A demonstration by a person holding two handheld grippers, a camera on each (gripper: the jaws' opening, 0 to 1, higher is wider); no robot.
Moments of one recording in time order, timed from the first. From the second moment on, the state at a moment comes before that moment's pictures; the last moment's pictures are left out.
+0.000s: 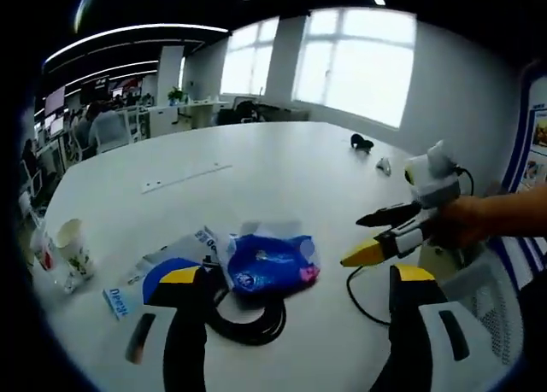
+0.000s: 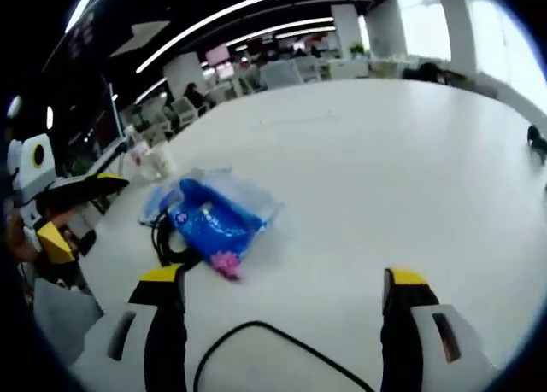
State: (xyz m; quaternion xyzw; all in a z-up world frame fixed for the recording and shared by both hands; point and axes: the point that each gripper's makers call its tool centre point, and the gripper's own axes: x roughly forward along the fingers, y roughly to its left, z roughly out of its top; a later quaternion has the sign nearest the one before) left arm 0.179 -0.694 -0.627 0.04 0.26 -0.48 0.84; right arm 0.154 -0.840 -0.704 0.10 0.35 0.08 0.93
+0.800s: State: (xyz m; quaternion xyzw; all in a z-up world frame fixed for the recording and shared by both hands) left arm 0.230 -0.704 -0.669 0.02 0.30 -0.45 0.84; right arm 0.182 -0.826 -0.715 0.14 0.35 0.07 0.92
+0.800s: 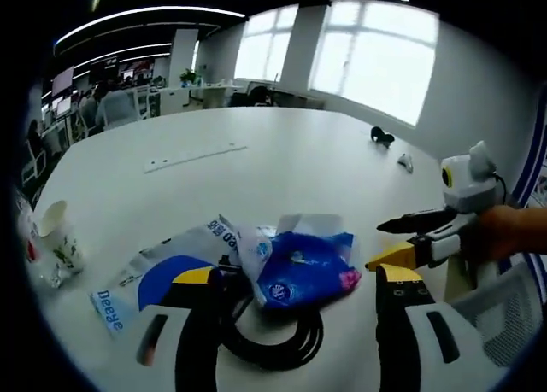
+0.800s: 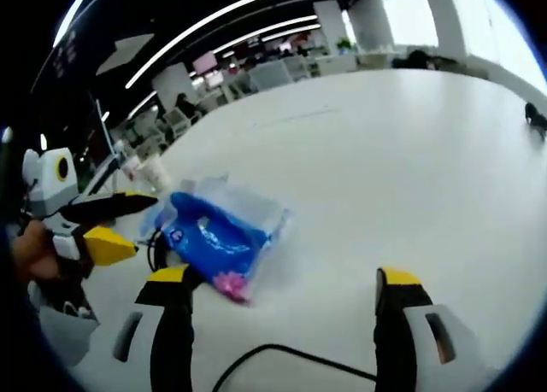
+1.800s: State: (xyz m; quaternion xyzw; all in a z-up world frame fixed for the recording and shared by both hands) left arm 0.263 -0.695 -0.701 0.01 0.32 -0.39 0.87; right arm 0.202 -0.802 -0.732 0.17 0.39 0.06 0.90
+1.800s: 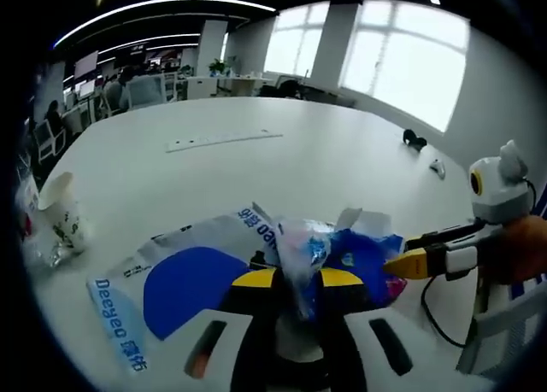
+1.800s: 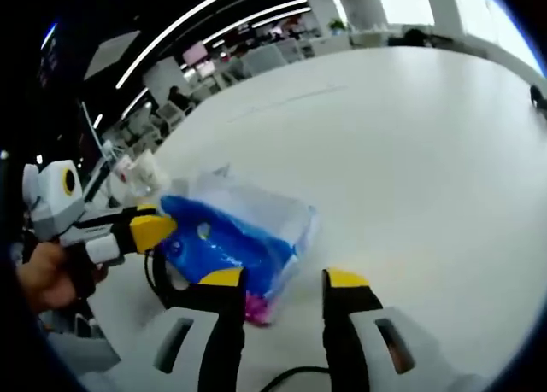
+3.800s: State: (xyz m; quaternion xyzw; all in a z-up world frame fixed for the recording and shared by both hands) left arm 0.171 -0.820 -0.720 0.12 0.34 -0.52 0.77; right arm 0.116 -0.923 -0.725 0.30 0.32 -0.13 0.89
